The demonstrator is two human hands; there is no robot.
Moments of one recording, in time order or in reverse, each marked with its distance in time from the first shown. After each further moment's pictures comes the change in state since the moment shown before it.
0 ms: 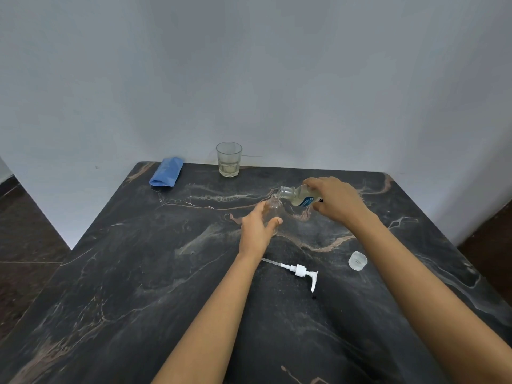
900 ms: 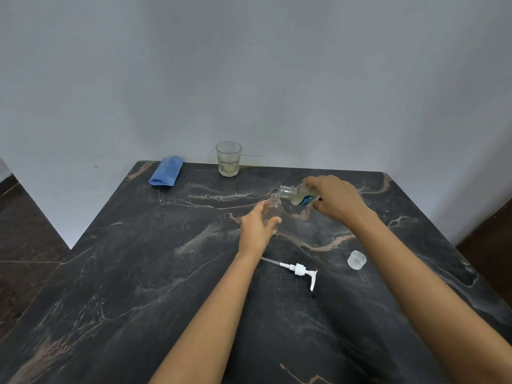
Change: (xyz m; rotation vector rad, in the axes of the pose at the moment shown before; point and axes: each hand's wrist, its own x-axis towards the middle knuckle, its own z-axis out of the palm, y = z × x) left_hand 0.000 0.000 0.000 -0.013 -0.007 -0.014; right_hand 0.000 -0.002 -0.005 -0.018 0.001 -0.010
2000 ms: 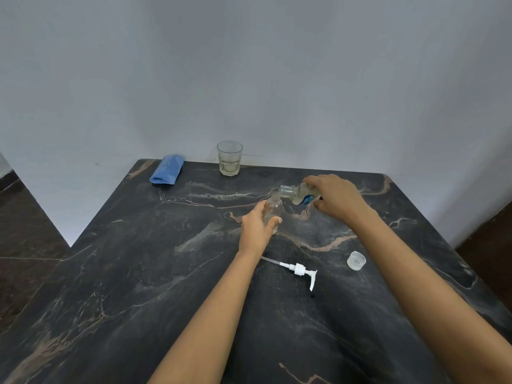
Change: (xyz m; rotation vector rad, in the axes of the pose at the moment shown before) left_hand 0.000 -0.001 0.000 0.046 -0.001 -0.011; right_hand 0.002 0.000 -0.003 -0.035 0.008 -0.026
